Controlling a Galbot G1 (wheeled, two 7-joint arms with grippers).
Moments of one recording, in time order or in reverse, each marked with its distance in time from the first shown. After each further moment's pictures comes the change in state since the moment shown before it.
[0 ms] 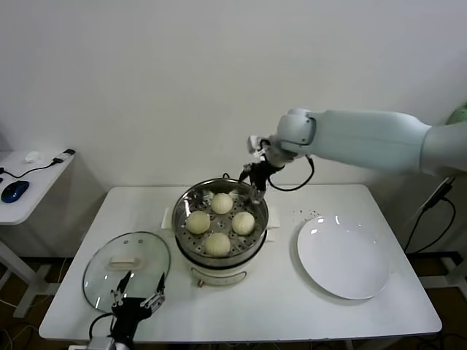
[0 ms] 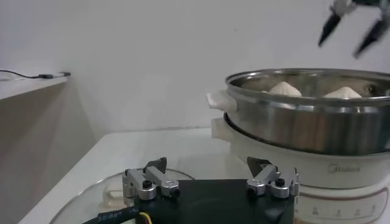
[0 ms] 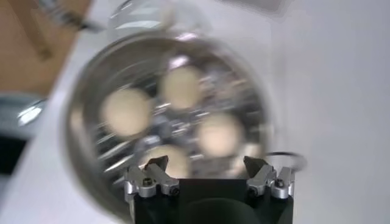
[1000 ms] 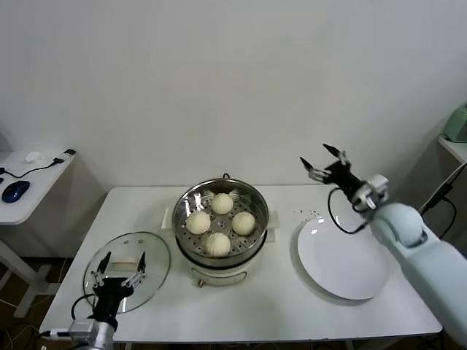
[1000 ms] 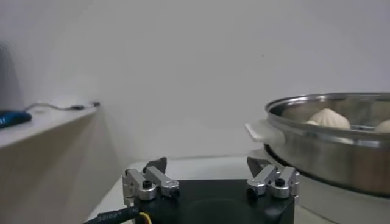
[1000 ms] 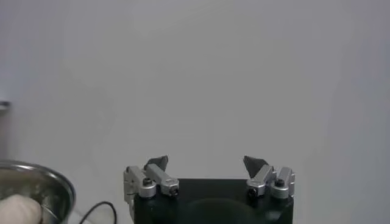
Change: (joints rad) left arm -0.109 0.062 -0.083 0.068 -0.031 -0.068 -0.017; right arm -1.614 -0.312 1.767 0.381 -0.342 0.259 0.606
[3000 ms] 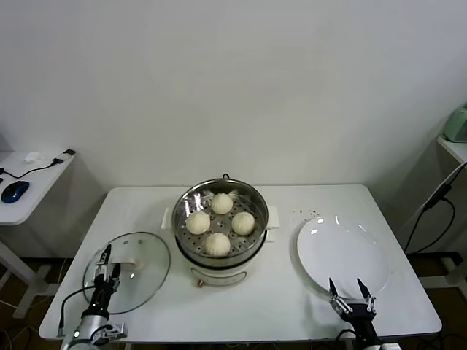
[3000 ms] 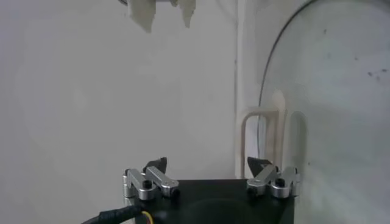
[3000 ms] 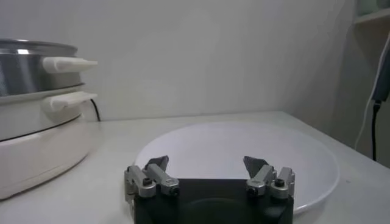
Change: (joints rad) left arm -0.263 0.140 0.033 0.598 1.377 -0.086 -0.436; right arm -0.766 0.531 0.380 0.032 -0.265 0.260 0.033
